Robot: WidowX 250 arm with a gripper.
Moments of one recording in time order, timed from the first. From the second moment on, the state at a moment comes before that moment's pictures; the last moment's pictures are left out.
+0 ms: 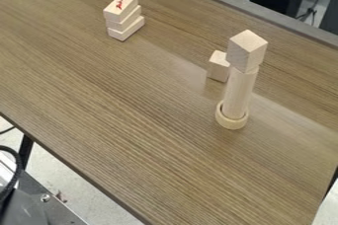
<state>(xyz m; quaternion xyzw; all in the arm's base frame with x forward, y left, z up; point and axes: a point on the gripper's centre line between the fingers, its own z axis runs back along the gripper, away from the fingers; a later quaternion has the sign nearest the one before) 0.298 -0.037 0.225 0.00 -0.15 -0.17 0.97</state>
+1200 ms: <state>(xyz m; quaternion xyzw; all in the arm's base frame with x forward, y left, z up) 0.325 -0.078 0.157 0.01 -0.08 -0.22 0.97</state>
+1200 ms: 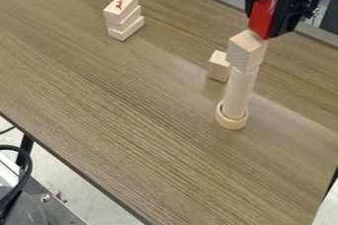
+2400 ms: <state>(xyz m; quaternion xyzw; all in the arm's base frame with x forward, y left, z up) 0.318 -0.073 0.153 0.01 -0.08 -0.20 0.98</state>
